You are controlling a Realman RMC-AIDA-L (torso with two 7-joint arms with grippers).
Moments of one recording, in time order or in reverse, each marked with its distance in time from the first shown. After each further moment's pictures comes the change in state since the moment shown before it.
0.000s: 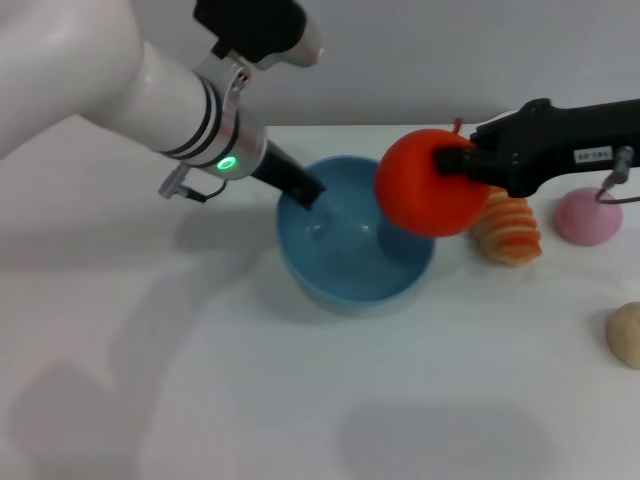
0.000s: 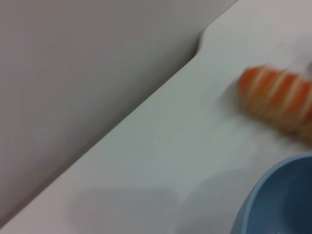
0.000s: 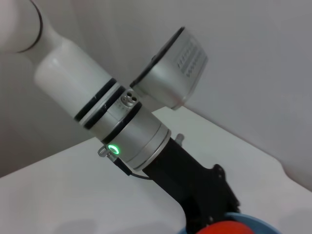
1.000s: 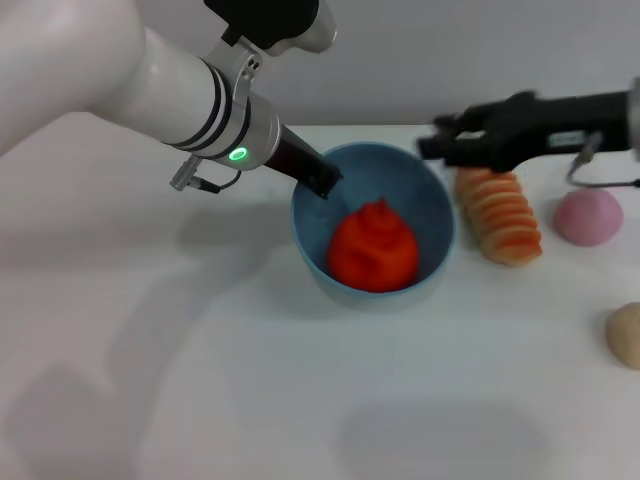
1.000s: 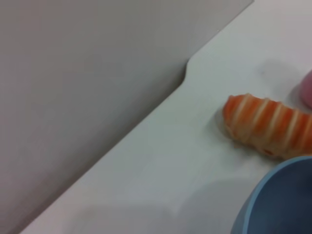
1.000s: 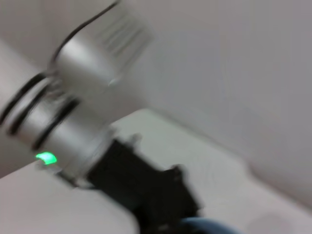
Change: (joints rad) left arm 0.015 0.001 0.014 0.047 -0.026 -0.018 -0.001; right arm 0.067 0.002 0.061 0.174 -0.040 0.143 -0.061
